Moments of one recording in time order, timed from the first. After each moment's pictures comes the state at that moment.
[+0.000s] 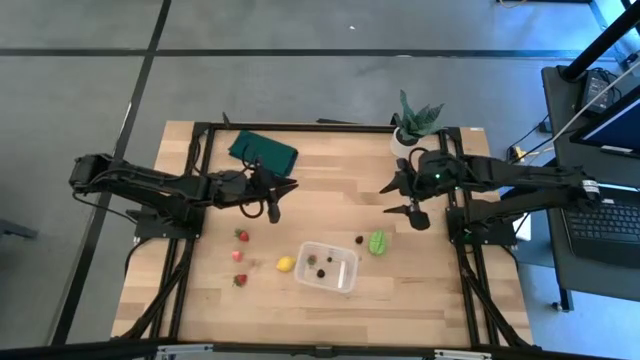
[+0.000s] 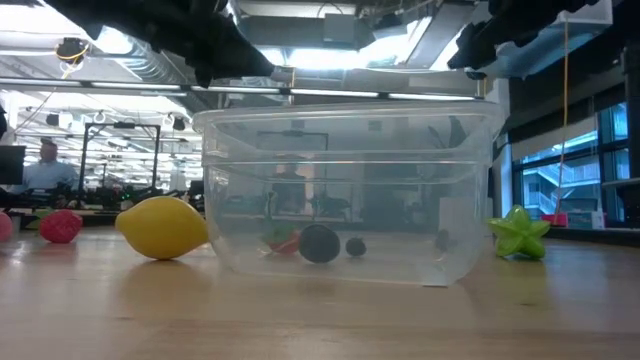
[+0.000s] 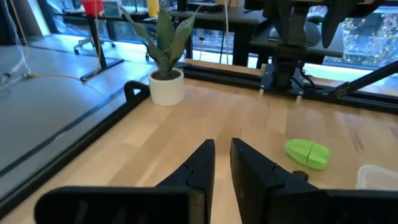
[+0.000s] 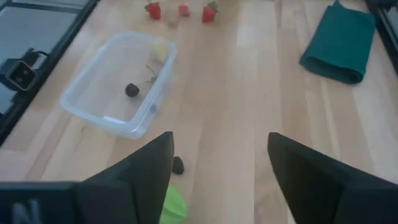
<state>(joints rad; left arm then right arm) -0.02 1.08 0.56 0.29 -0.38 -0.12 -0.09 0.95 0.86 -0.56 -0.18 -0.16</state>
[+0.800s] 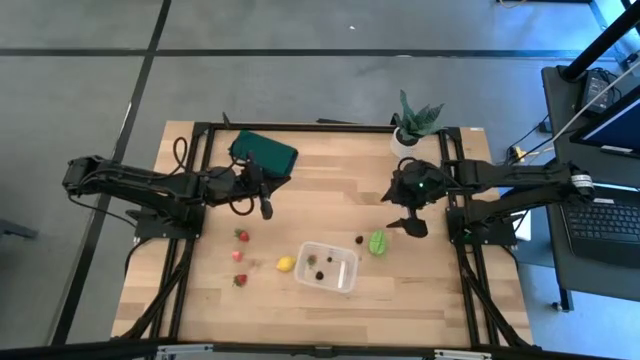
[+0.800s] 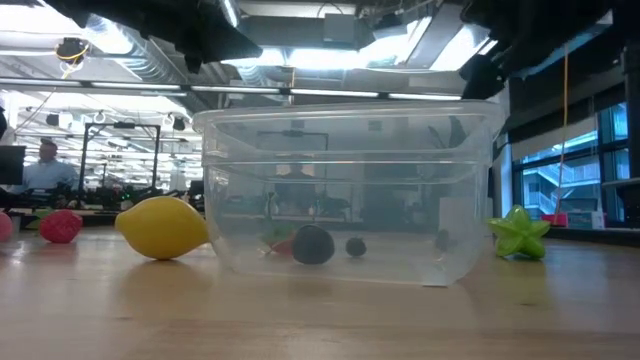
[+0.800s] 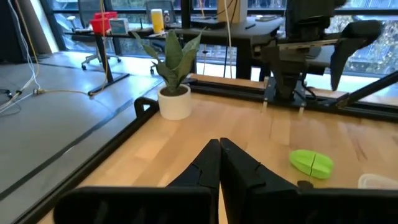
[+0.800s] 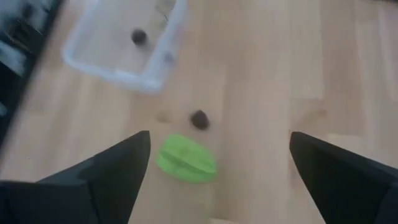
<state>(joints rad) -0.02 0.96 0.56 0.23 -0.41 -0.07 -0.05 1.04 0.86 -0.69 -0.20 -0.07</state>
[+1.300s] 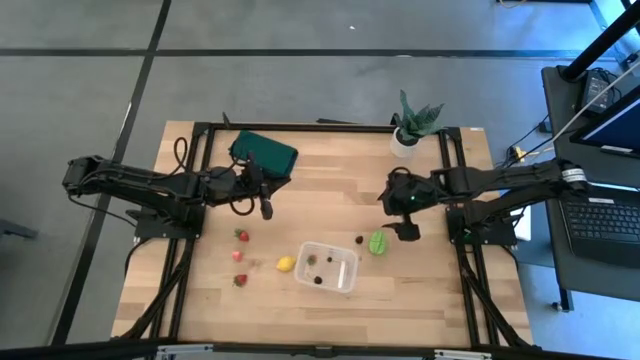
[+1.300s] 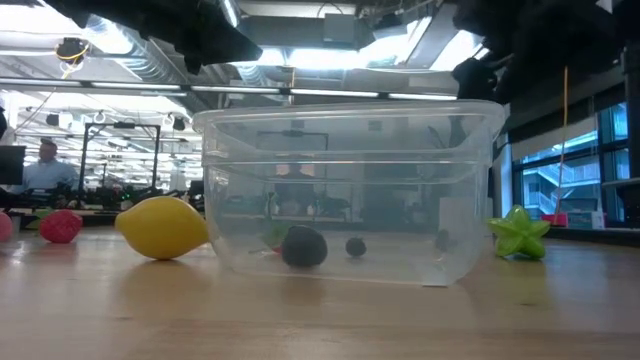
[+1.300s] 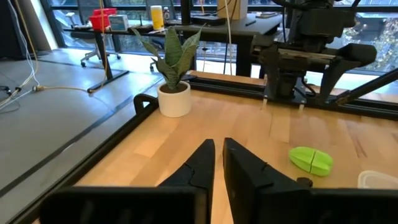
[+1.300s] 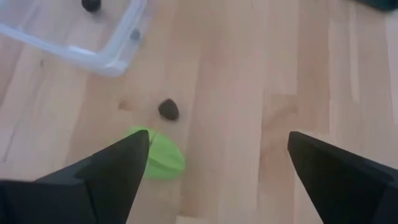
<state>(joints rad) -0.02 0.97 0.56 0.22 -0.41 -0.08 0.05 1.13 0.86 -0.66 0.01 -0.12</state>
